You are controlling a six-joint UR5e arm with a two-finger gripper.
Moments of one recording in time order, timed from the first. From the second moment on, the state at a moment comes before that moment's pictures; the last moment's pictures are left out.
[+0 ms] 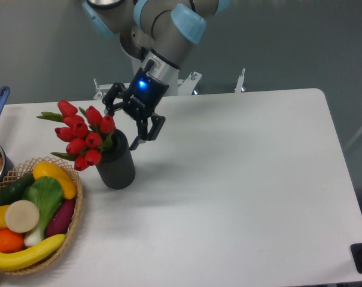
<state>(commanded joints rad) 2.51 -1.50 -2.20 -0.70 0.70 1.12</state>
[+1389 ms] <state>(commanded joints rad) 2.50 -1.53 -2.19 -0.69 0.61 1.13</state>
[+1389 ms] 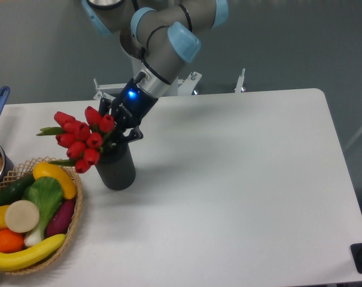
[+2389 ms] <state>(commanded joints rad) 2.55 -1.49 -2.07 -0.70 0.50 0.86</state>
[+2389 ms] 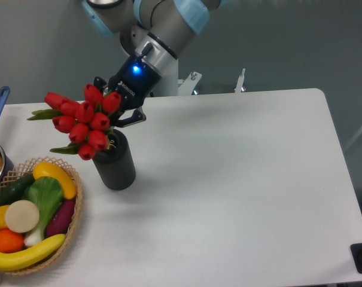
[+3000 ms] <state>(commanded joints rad) 2.57 -1.48 -1.99 -0.71 0.46 0.70</state>
